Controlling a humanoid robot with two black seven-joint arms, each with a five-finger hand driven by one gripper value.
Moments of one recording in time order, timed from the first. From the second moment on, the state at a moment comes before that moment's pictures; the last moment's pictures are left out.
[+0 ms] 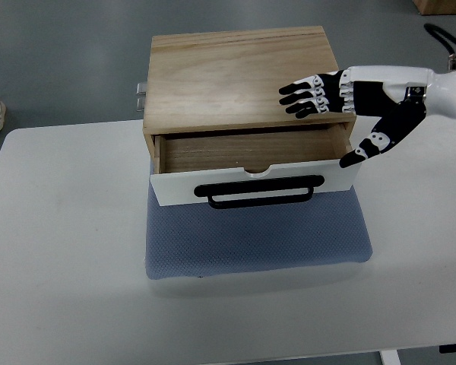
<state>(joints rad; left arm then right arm) 0.00 0.00 0.14 -0.13 0.10 -0.07 -0.04 1.23 -1.05 0.19 1.48 -0.51 0.61 0.40</state>
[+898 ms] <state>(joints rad) 0.00 0.00 0.14 -0.13 0.10 -0.07 -0.04 0.93 -0.61 0.38 0.65 0.30 0.43 0.12</state>
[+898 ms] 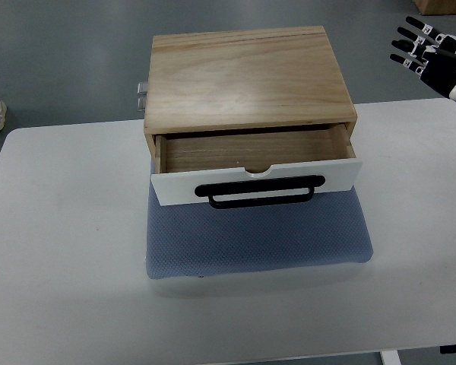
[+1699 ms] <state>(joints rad) 0.00 0.00 0.14 -0.13 0.10 -0.07 -0.04 0.85 -0.42 0.47 0.49 0.52 0.43 0.00</state>
